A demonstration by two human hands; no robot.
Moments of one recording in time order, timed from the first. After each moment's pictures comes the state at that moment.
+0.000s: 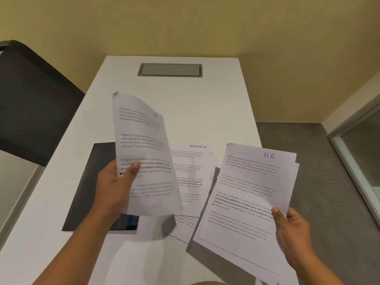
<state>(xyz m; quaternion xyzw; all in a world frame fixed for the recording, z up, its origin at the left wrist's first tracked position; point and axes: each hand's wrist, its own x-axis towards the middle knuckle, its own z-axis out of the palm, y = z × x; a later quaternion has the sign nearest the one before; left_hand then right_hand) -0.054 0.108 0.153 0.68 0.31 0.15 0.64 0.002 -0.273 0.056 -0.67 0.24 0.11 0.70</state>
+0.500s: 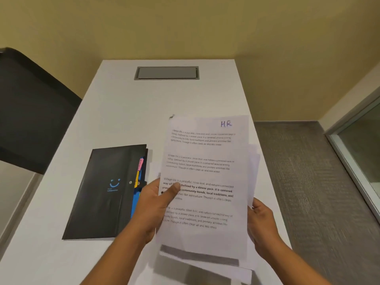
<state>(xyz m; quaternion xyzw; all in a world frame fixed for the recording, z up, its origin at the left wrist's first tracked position) -0.049 0.045 0.142 0.59 0.28 -0.04 0.76 -0.001 -0.199 0.077 -0.65 0.18 0.21 0.70</state>
